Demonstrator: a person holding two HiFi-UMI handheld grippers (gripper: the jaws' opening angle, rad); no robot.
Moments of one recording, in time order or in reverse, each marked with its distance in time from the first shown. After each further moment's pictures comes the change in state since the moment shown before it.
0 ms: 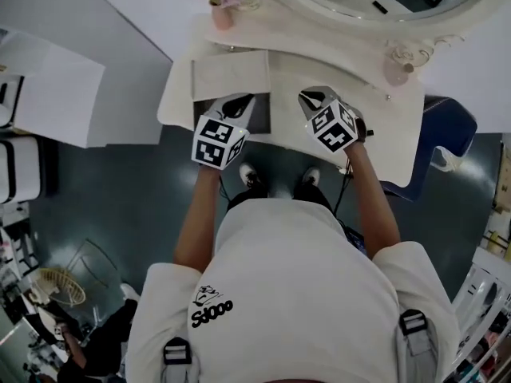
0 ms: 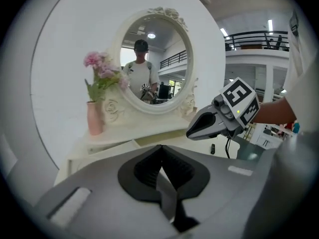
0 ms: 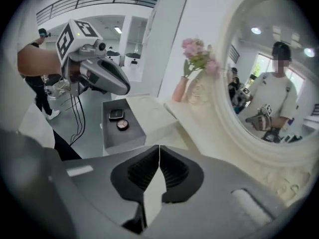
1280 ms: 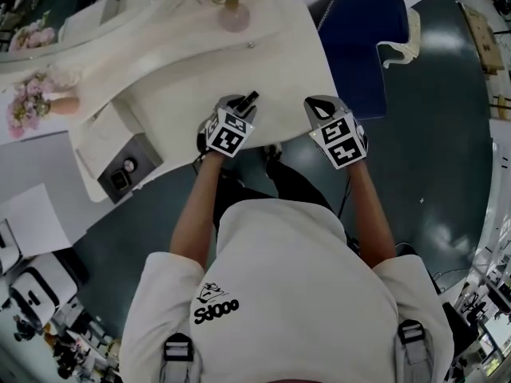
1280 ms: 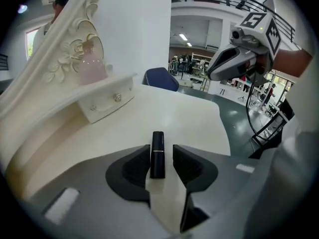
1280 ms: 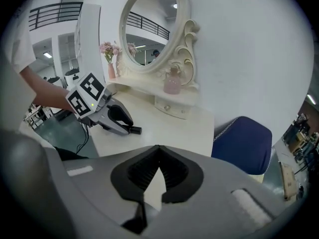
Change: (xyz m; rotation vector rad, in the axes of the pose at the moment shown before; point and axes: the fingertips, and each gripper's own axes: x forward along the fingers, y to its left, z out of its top) left arm 0.265 -0.307 -0.085 0.473 0.406 -0.449; right arm -0.201 -0.046 -0.345 0.677 0.093 -0.309
